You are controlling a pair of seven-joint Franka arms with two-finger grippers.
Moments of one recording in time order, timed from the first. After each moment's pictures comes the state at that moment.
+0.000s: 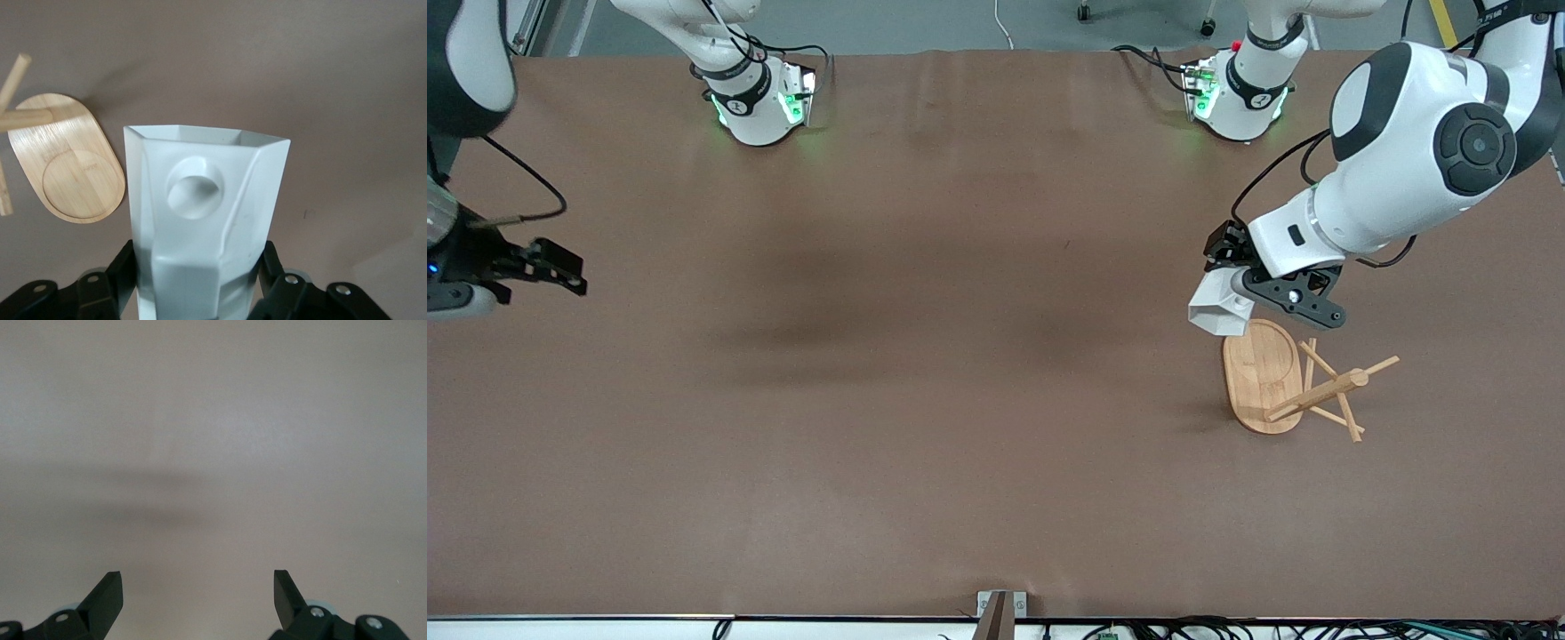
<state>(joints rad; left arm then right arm) -0.19 0.08 -0.08 -1.85 -0.19 1.85 0.16 -0.10 0.04 0.04 -1.63 -0.03 1.67 -0.13</state>
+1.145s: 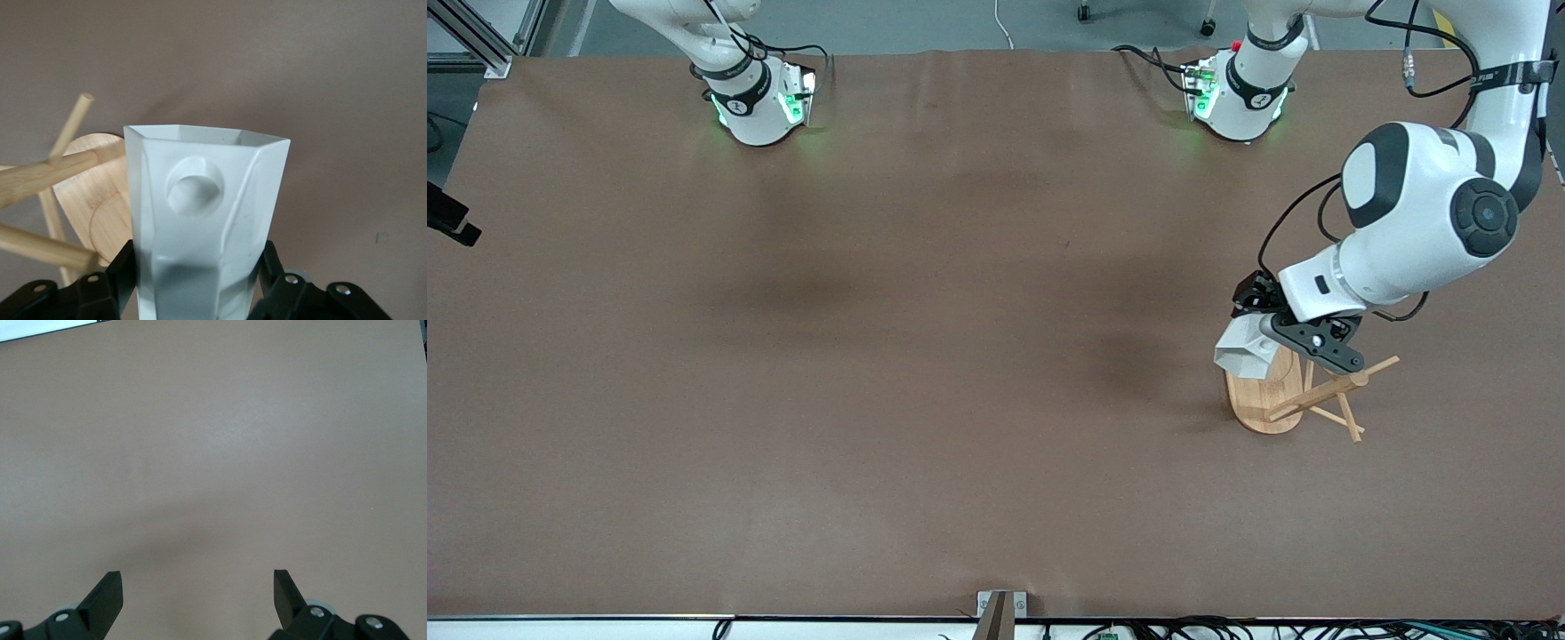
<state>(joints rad) -0.17 0.18 0.01 -1.88 -0.20 2.04 0.41 -0.07 0.00 -0.06 -1.48 -0.03 1.53 0.08</state>
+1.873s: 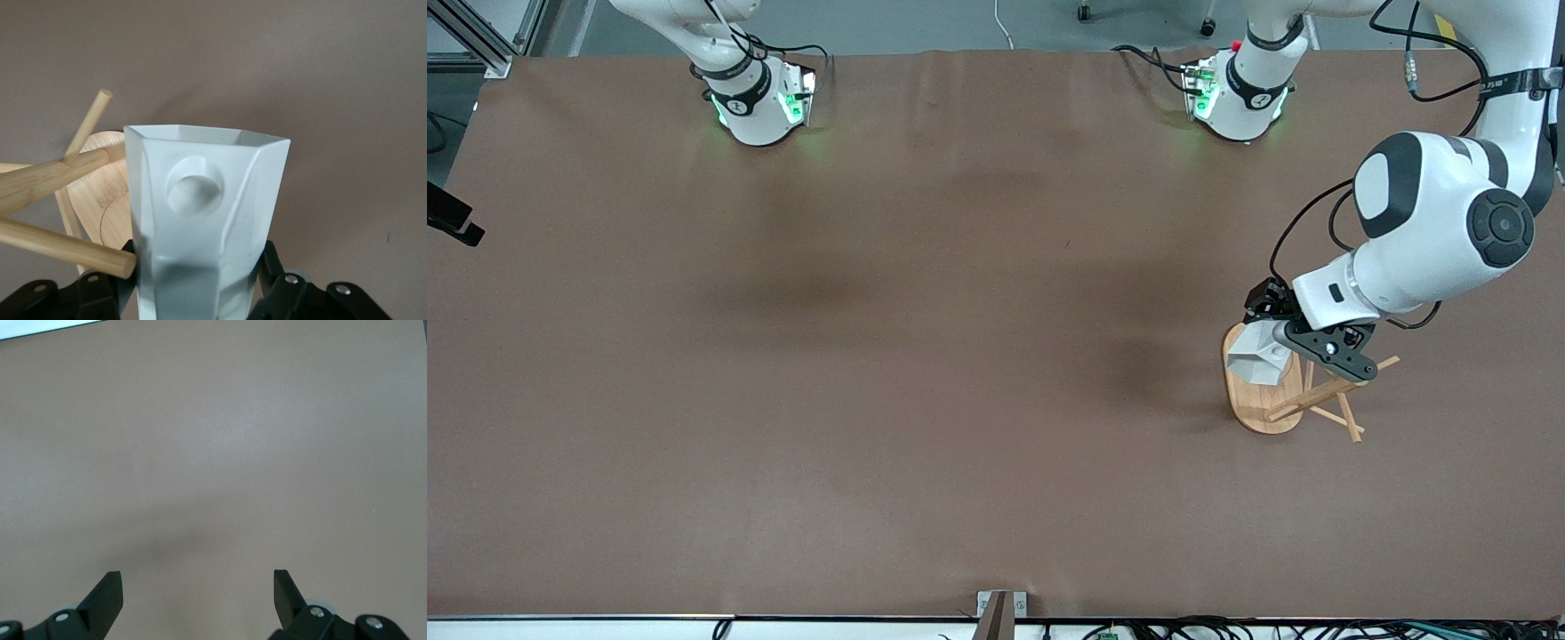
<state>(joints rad) -0.16 0.20 0.02 -1.87 -0.20 2.04 0.42 -0.07 0.00 -0.06 -1.48 -0.03 1.53 0.07</state>
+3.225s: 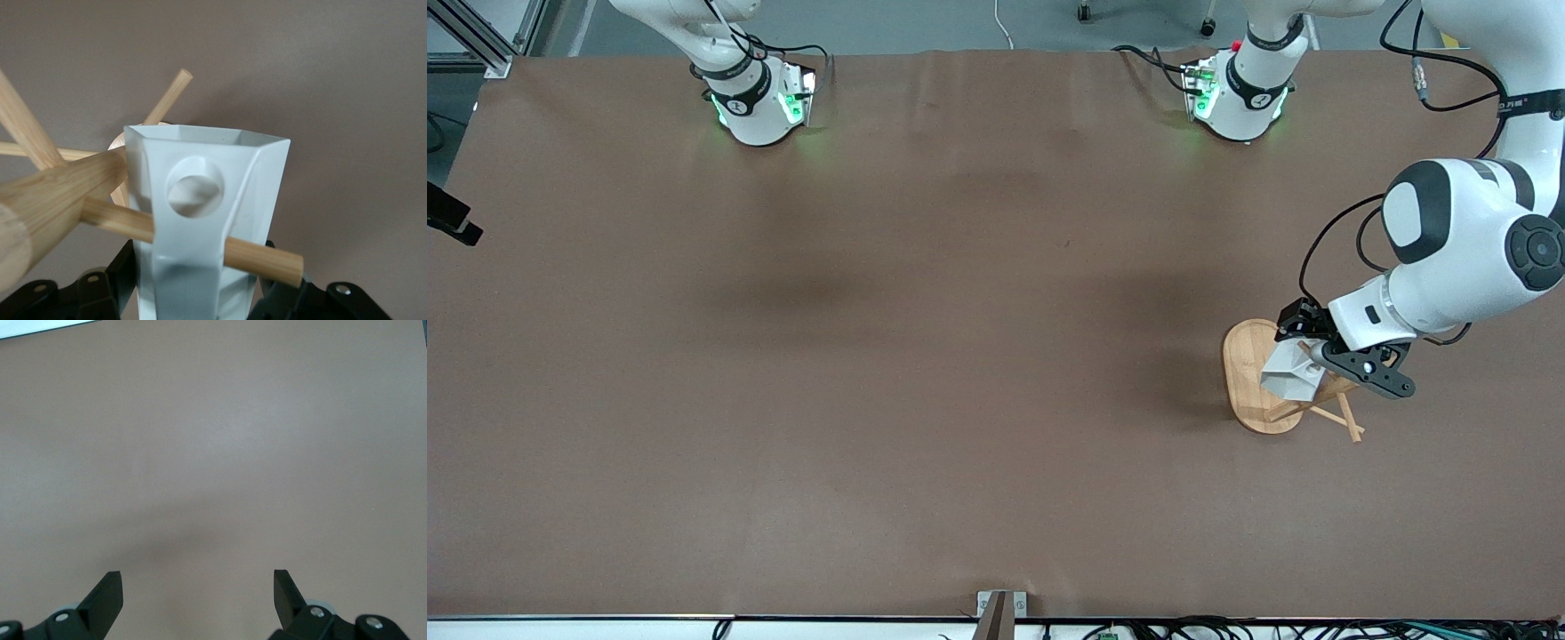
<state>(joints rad) -0.15 0.25 0.09 -1.87 -0.20 2.08 0.49 -0.07 0.00 -0.06 -1.48 -0.03 1.53 0.07</state>
